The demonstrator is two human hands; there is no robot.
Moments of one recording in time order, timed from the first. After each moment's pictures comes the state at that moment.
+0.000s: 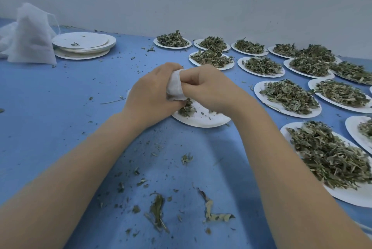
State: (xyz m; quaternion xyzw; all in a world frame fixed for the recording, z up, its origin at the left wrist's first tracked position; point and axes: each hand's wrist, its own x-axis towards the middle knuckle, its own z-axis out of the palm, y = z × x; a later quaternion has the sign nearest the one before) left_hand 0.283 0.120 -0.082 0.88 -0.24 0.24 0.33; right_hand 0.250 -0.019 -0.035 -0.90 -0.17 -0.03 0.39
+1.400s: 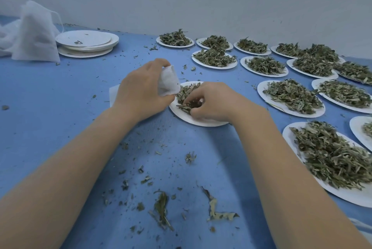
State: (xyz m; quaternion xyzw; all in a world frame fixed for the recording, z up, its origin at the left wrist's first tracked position) left_hand 0.295 0.141 -0.084 0.91 -0.20 0.26 0.25; right_hand 0.262 -0.030 -0.058 -0.98 -0.12 0.01 0.16
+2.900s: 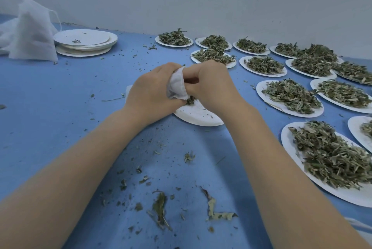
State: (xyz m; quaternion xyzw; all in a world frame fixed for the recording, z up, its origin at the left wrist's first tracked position) left_hand 0.287 0.124 -0.085 0.88 -0.24 0.25 0.34; right_hand 0.257 -0.011 -0.043 -0.91 -0.14 -0.12 0.38
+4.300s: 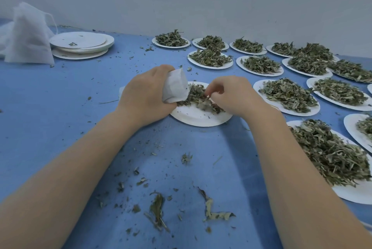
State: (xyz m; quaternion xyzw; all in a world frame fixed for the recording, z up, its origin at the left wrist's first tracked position) left_hand 0.286 0.130 -0.084 0.91 -0.24 0.25 0.22; right_hand 0.272 -0.071 -0.065 -0.97 -0.01 -0.07 0.24
